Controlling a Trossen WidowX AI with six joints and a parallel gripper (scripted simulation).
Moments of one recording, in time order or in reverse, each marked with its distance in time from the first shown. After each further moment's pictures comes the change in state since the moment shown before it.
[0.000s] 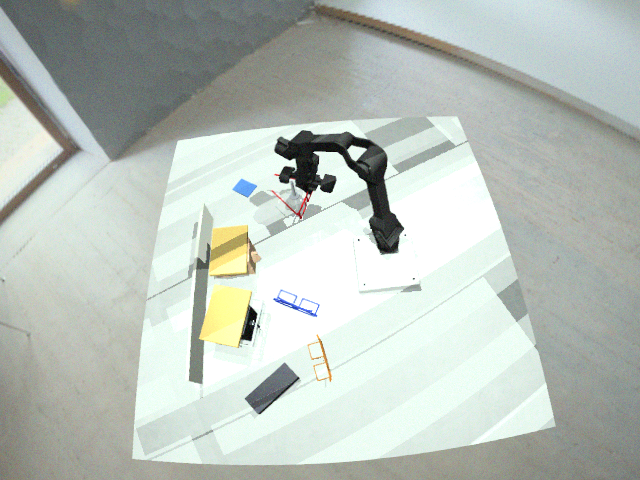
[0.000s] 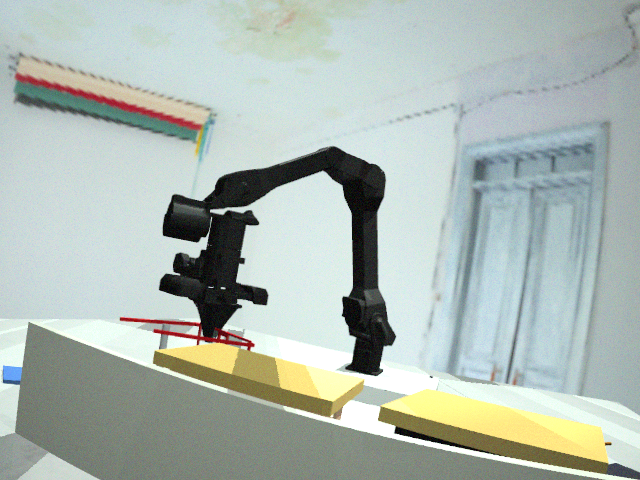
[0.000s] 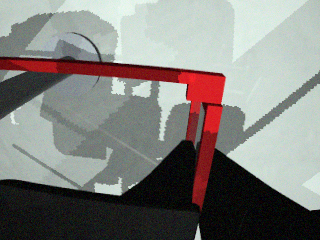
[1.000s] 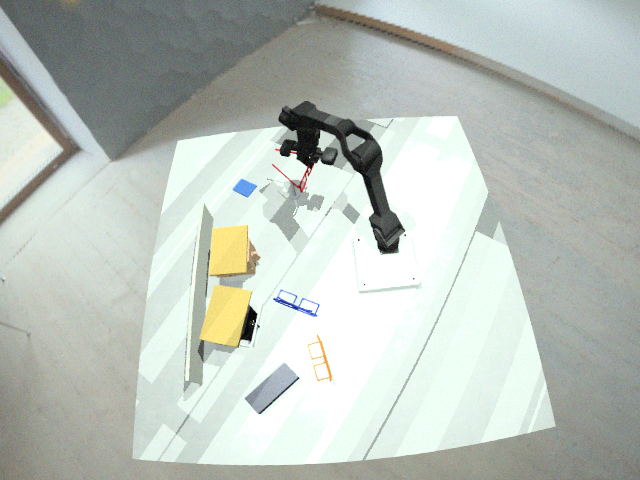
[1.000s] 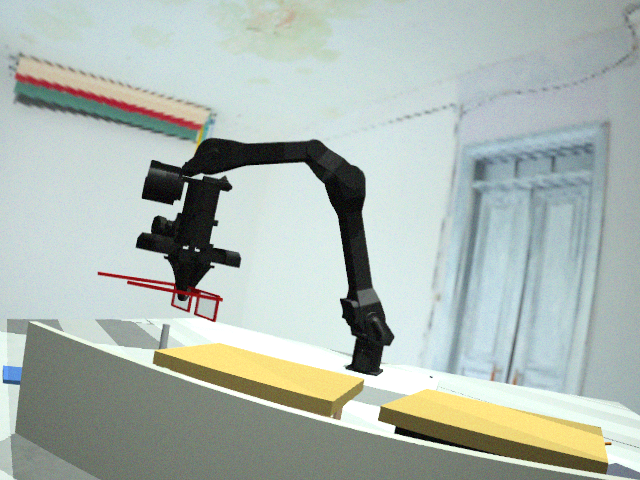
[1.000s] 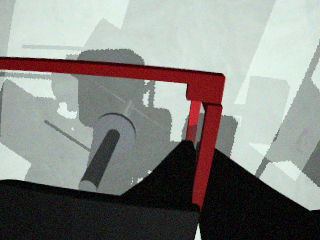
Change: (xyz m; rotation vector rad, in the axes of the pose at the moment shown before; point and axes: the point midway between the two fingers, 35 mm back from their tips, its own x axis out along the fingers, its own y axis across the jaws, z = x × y) arm -0.056 0.016 0.070 0.001 -0.012 0.011
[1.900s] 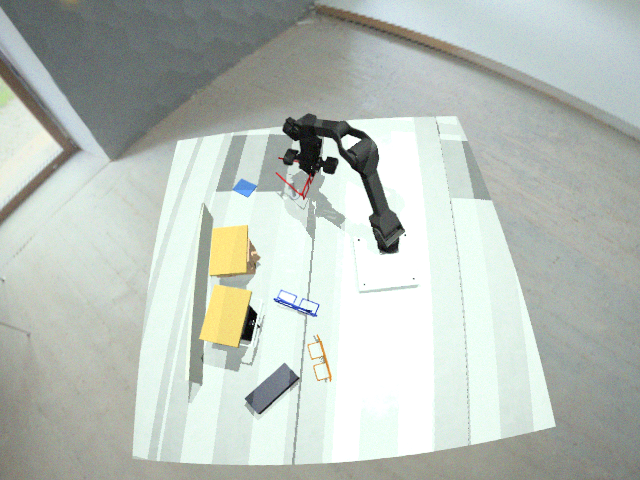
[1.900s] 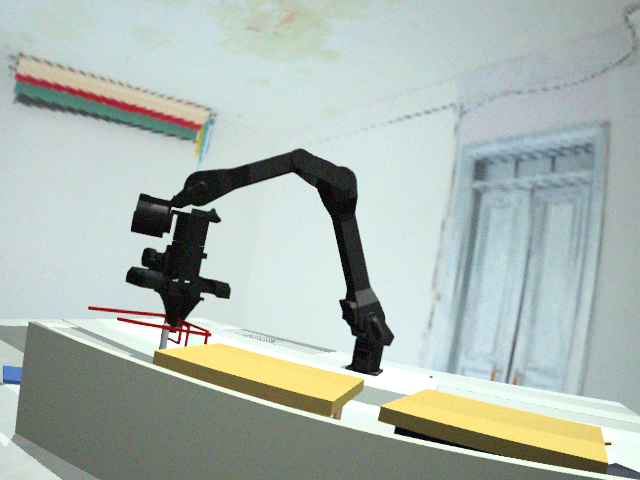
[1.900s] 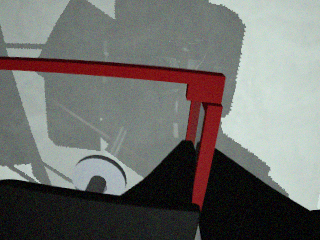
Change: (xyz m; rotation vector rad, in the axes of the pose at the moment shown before) arm 0.059 0.001 0.010 -0.003 0.000 0.000
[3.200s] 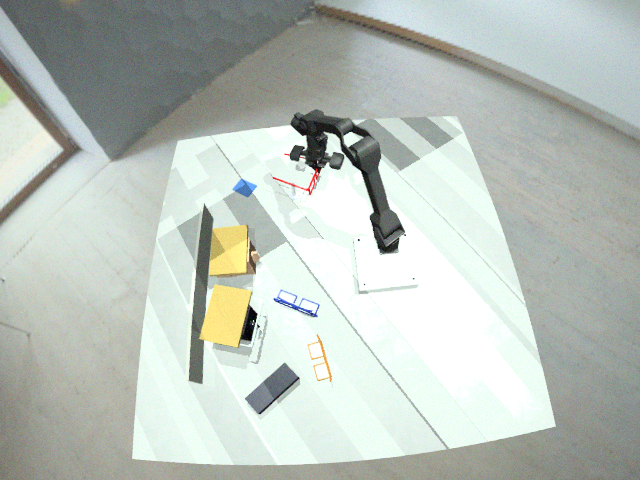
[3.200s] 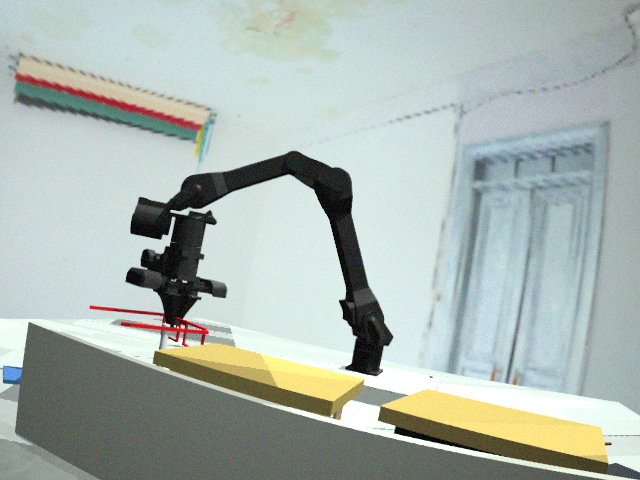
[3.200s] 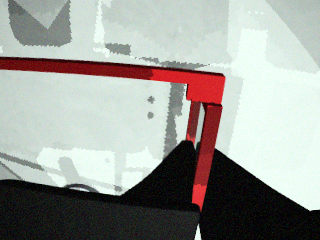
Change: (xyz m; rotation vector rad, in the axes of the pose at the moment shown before) arm 0.002 -0.014 0.027 -0.003 0.002 -0.002
